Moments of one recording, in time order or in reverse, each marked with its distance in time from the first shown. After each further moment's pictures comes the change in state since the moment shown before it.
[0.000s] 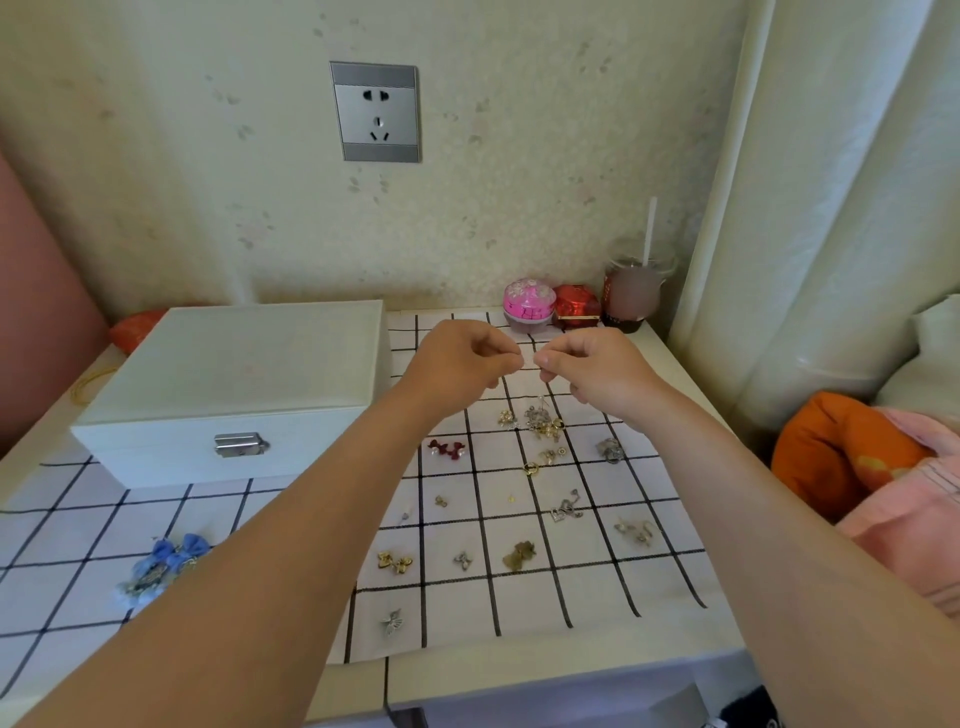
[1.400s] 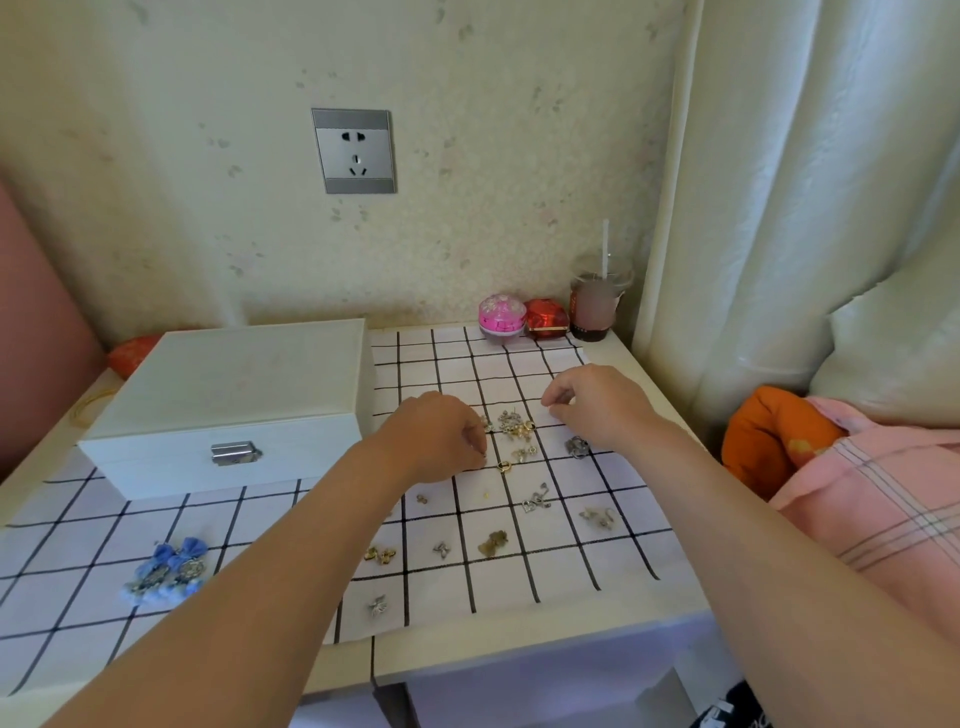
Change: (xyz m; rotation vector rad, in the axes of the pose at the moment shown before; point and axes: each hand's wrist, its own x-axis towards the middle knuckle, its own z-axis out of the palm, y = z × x) left_hand -0.044 -0.006 0.005 0.733 -0.314 0.052; right_hand -0.038 0.013 -0.019 -0.550 -0.020 0.023
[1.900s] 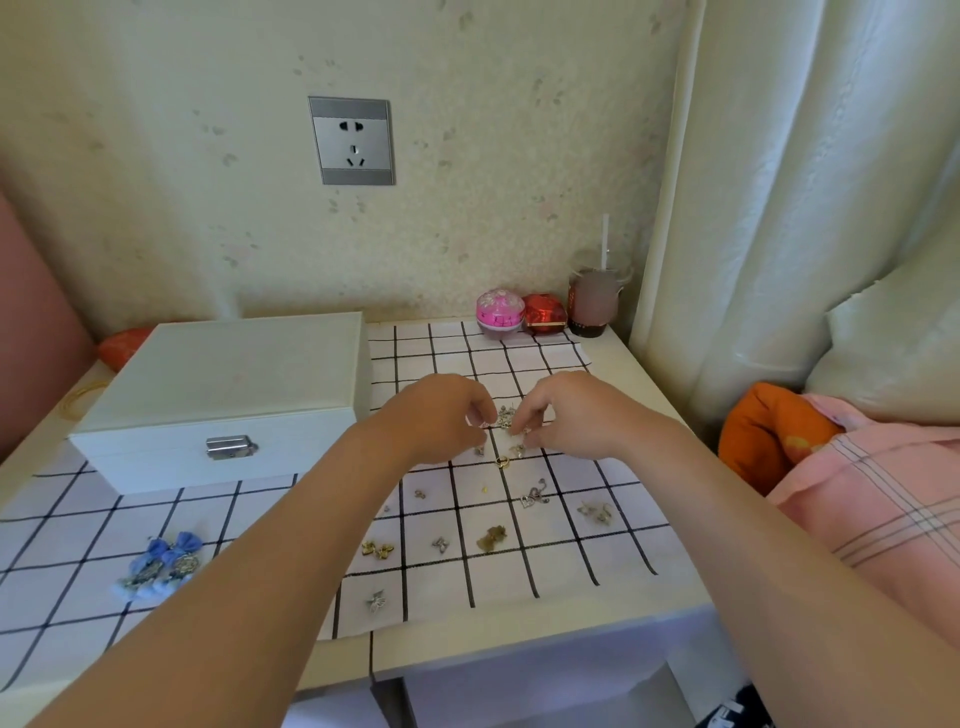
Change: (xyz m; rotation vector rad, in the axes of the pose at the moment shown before) left_hand 0.004 0.004 -0.012 -0.078 0.024 0.071; right_hand -0.012 -0.025 -0.005 0.019 -0.236 -0.174
